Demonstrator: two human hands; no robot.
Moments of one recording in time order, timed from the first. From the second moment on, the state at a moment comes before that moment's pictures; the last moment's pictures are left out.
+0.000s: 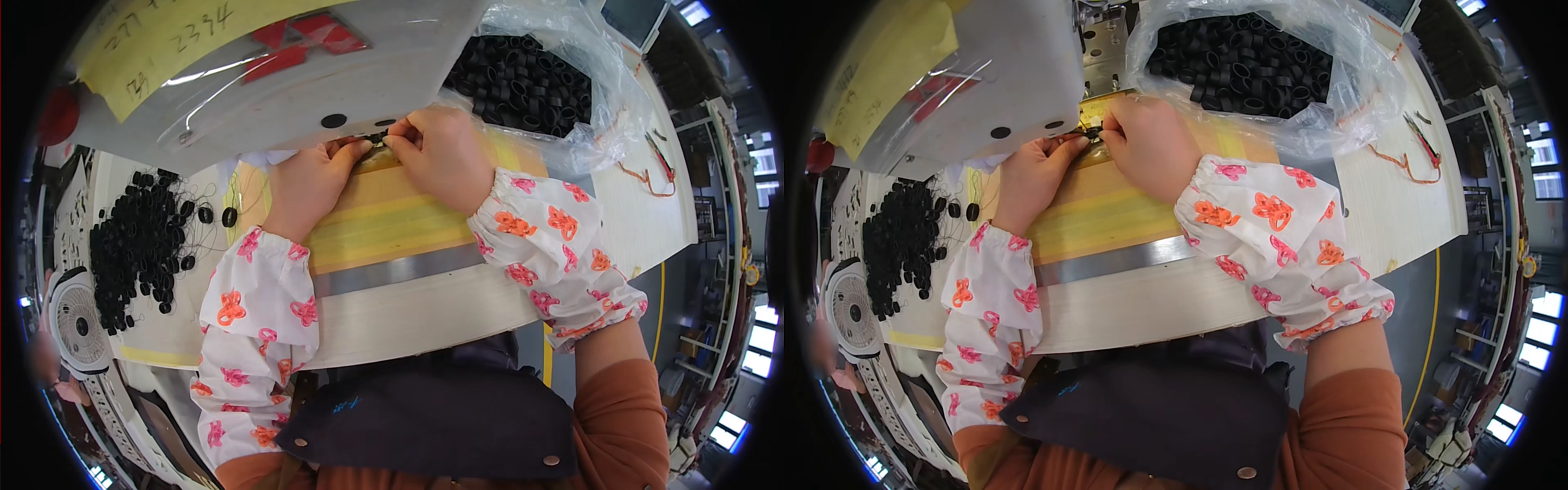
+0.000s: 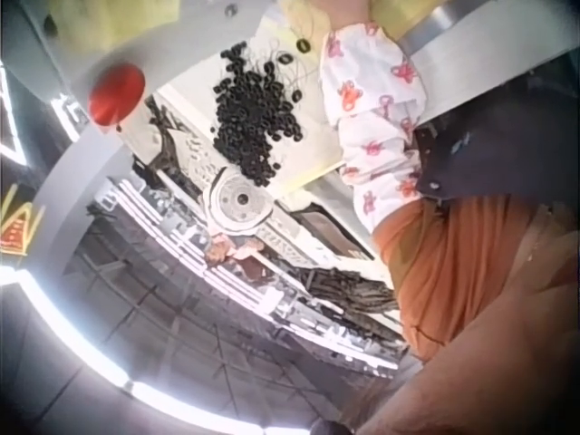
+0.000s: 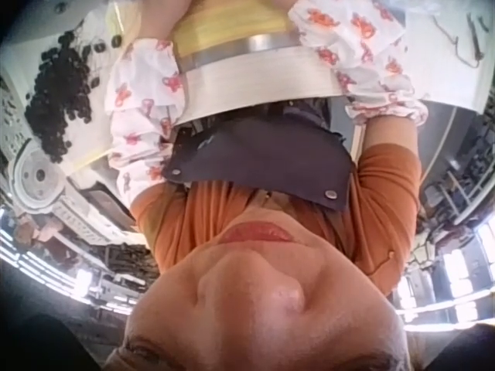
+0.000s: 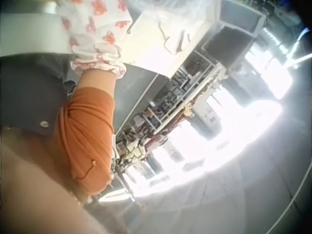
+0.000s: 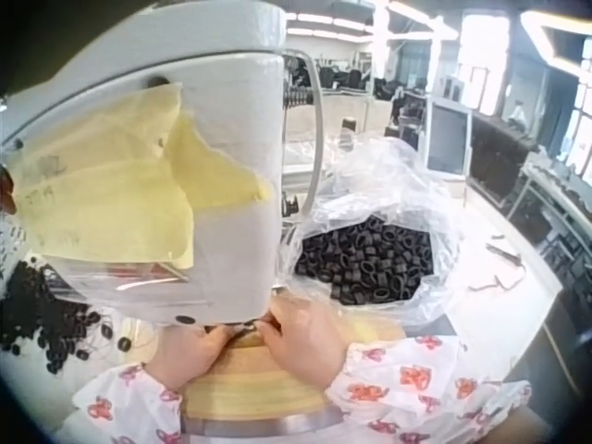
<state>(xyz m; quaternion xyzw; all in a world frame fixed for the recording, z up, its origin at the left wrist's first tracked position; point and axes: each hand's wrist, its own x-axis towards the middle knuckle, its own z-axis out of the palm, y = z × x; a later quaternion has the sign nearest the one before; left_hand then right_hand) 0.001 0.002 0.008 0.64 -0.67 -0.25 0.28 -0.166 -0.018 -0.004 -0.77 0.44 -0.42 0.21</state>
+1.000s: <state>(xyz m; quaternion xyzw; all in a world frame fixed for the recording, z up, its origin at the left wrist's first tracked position) 0.080 0.061 0.012 0.67 -0.67 -0.06 0.31 -0.211 -0.030 0.022 -0.79 0.46 -0.41 -0.02</state>
